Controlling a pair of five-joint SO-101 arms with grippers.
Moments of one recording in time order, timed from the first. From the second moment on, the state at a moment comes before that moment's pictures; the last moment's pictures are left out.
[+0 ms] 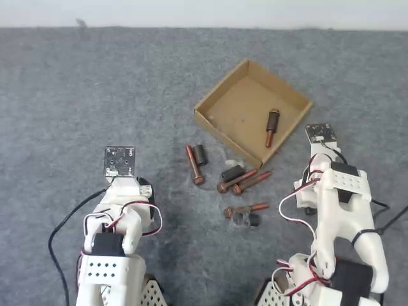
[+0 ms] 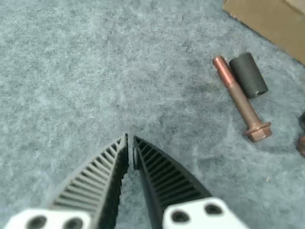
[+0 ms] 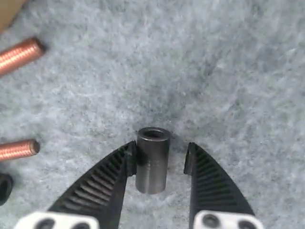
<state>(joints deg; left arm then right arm) -4.1 -83.8 96.5 48.0 6.2 11.3 -17.2 54.3 53.6 18.9</state>
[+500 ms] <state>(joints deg) -4.1 -83.8 96.5 49.2 2.8 11.3 -17.2 50.2 61.9 19.1</state>
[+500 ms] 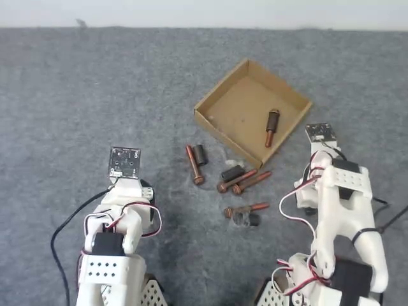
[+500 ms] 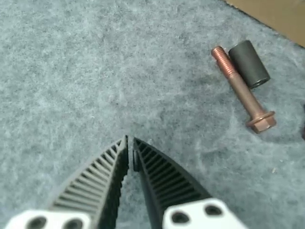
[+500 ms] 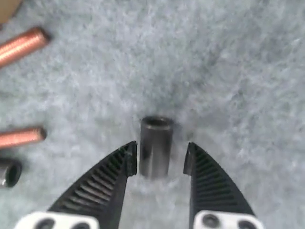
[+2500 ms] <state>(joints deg) -4.9 -83.8 95.4 52.0 -5.1 9.7 -6.4 45.0 58.8 24.7</state>
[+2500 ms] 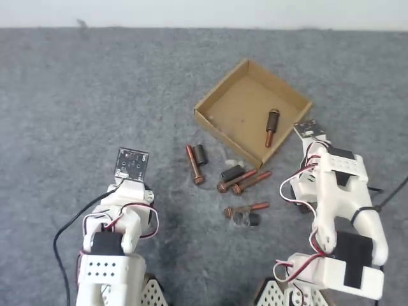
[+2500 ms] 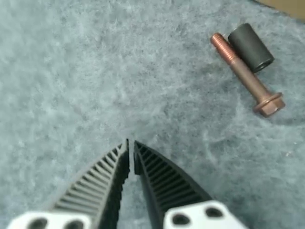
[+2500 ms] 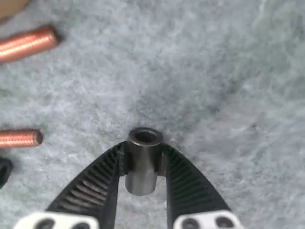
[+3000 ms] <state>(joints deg) -1.3 -74.2 75.0 64.3 0.0 9.7 -6.4 45.0 58.8 23.7</state>
